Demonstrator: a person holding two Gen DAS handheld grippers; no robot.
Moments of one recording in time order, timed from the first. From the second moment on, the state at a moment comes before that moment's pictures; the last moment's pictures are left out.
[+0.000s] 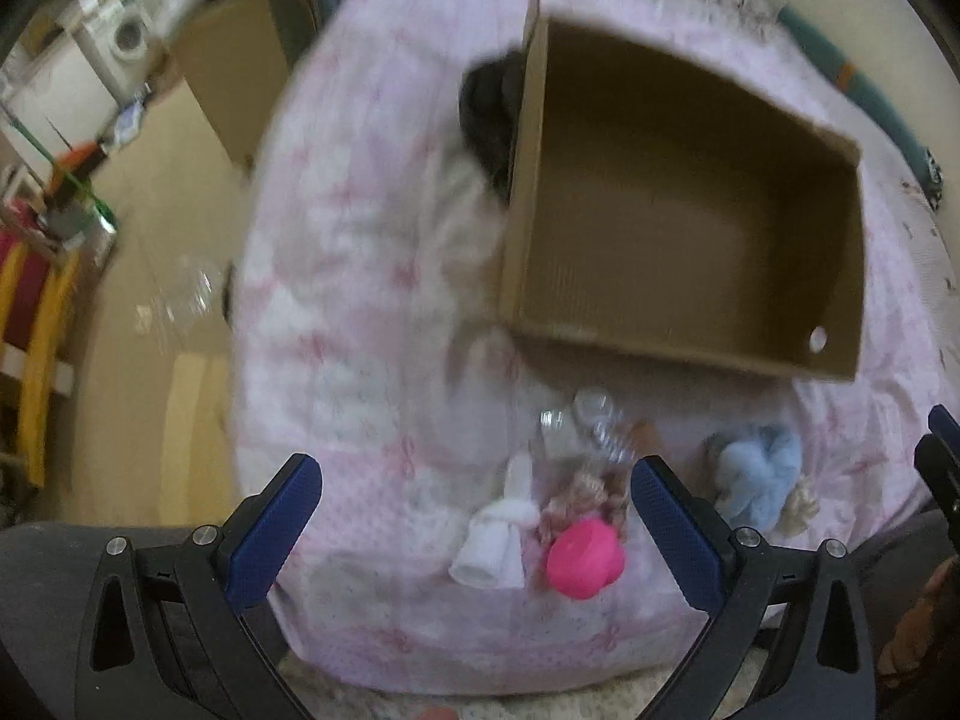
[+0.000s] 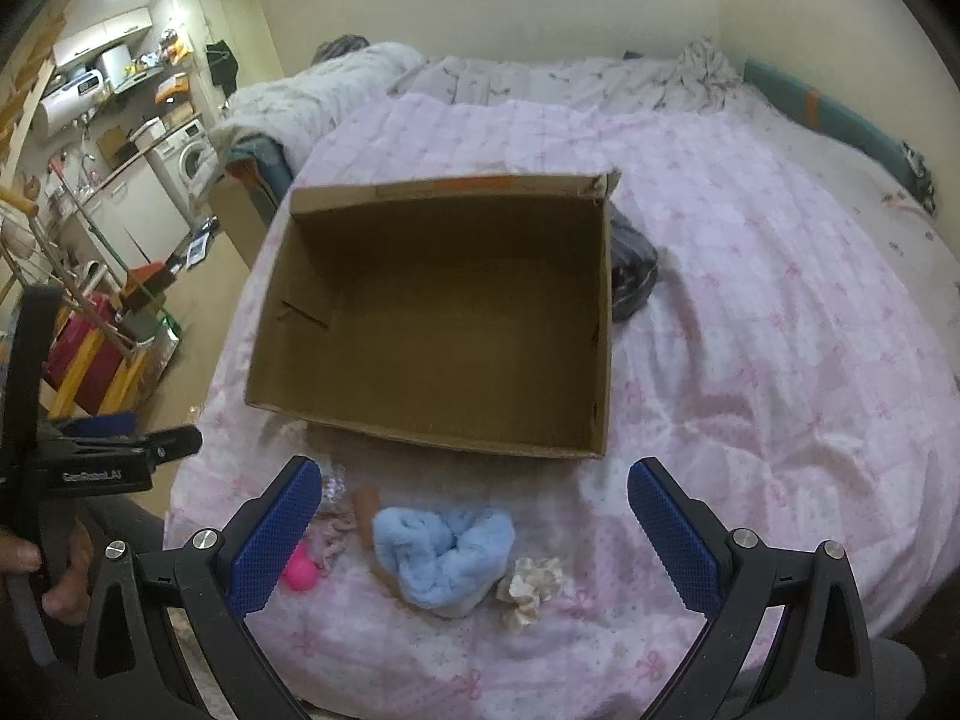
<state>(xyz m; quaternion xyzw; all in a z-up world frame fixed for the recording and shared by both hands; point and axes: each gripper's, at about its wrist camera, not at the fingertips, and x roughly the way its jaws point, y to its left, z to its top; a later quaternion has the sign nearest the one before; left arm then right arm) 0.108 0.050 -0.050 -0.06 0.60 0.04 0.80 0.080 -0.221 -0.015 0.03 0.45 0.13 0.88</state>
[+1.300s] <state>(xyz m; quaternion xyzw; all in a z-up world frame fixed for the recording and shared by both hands) 0.093 0.036 -0.080 -0.12 0.61 -0.01 0.78 0.114 -0.234 -0.098 0.25 0.61 0.20 0.73</state>
